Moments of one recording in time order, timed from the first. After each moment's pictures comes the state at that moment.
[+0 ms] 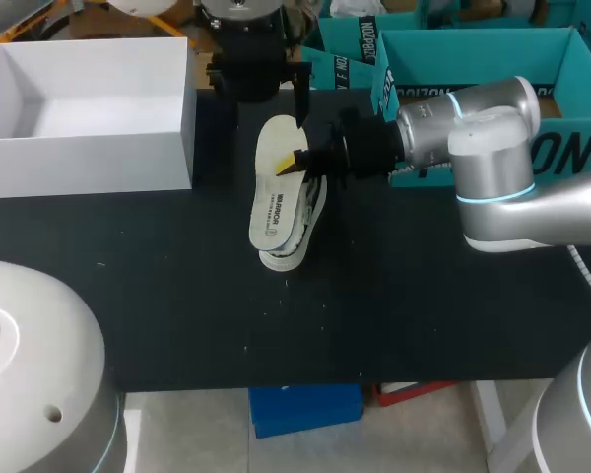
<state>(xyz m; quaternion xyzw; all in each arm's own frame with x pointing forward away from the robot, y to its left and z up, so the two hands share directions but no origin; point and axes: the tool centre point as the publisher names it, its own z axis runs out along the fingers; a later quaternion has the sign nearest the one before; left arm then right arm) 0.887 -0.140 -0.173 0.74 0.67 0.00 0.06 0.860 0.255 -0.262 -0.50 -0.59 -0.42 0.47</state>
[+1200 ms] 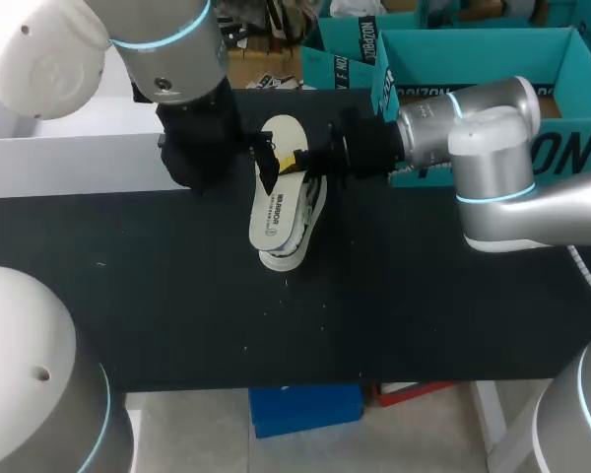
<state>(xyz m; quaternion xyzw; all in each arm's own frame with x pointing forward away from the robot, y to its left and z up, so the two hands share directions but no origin) 0.768 -0.104 -0.178 0.75 0.65 -0.03 0.12 0.859 0.255 -0.262 -0.50 -0.59 -0.42 0.47</state>
